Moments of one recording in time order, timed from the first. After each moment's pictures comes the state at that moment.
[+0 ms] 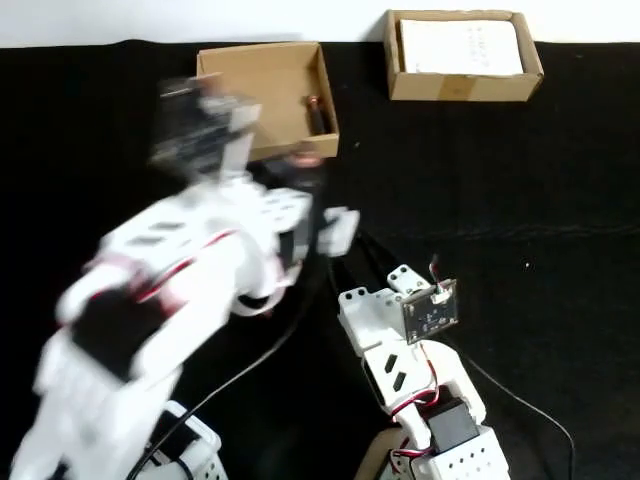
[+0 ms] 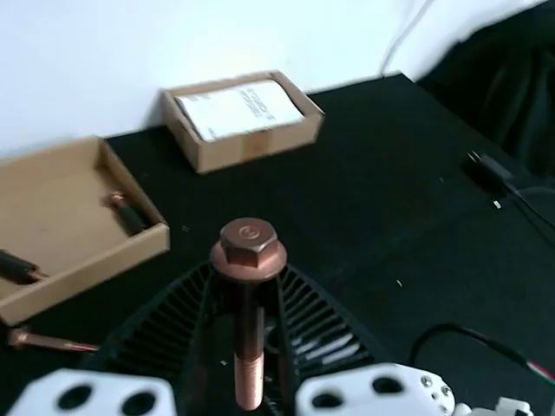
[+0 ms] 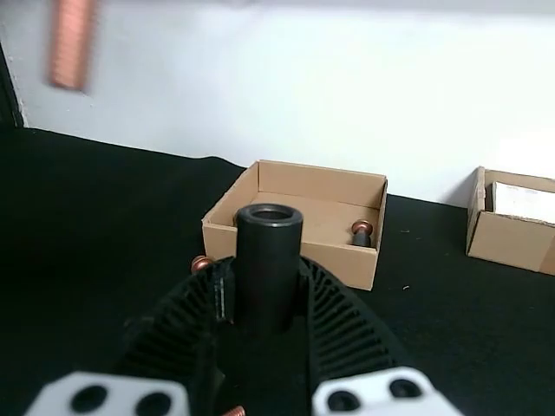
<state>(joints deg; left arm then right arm) 30.5 -41.8 6.8 67.6 13.4 -30.4 -103.1 95.9 16.3 0.1</state>
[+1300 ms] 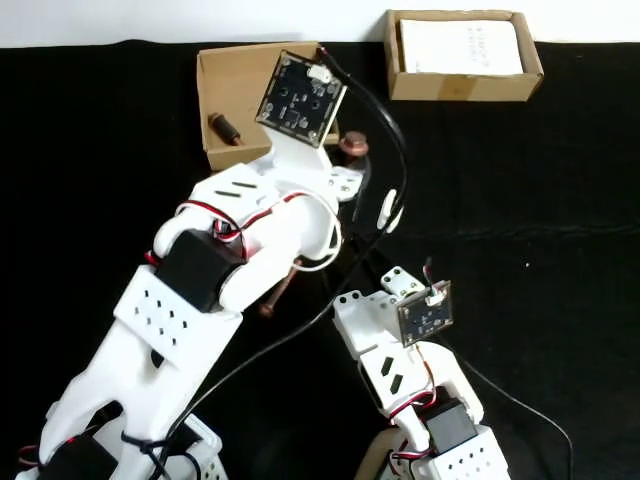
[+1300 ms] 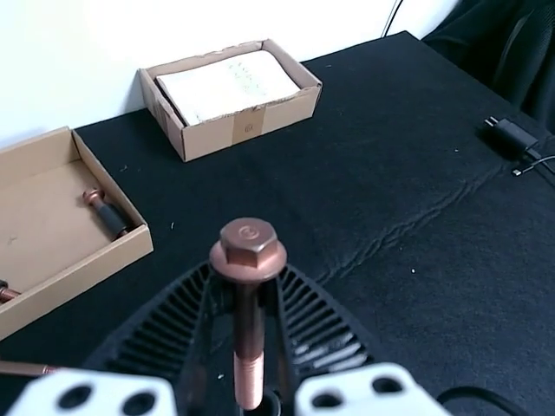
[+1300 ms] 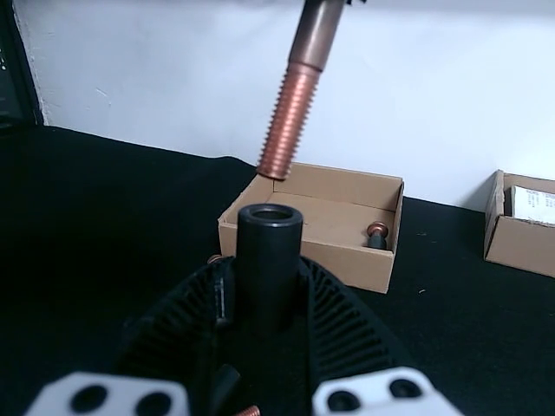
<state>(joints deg) 31.4 -30.1 7.3 58.9 10.9 -32.2 -103.1 95.9 16.3 0.1</state>
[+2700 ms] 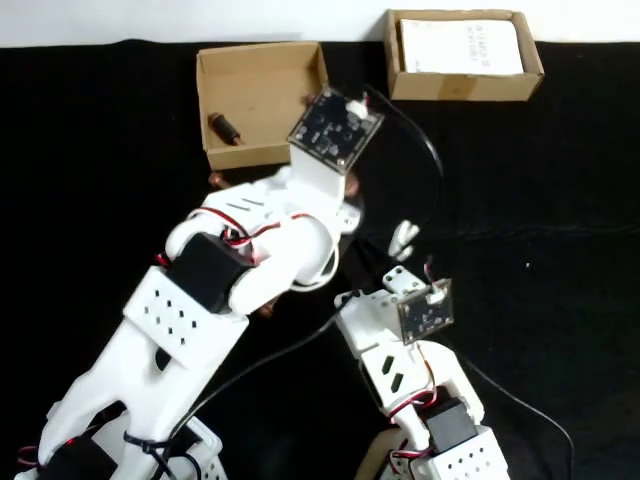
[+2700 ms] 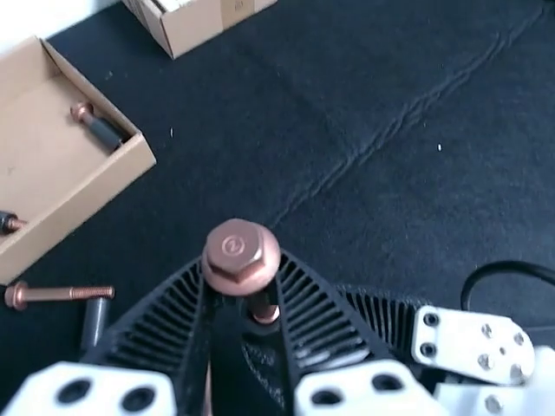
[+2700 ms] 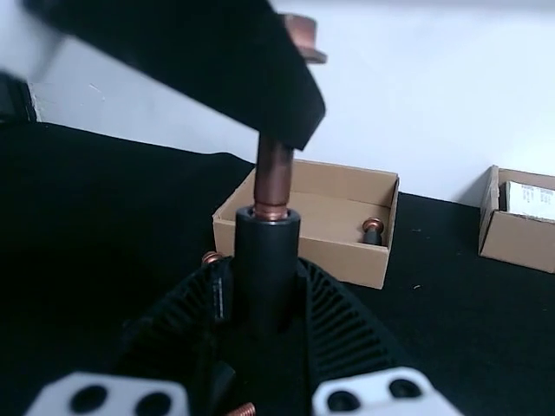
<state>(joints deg) 31.7 -30.2 10.2 70.3 2.9 -30.8 -103.0 96.0 16.3 0.1</state>
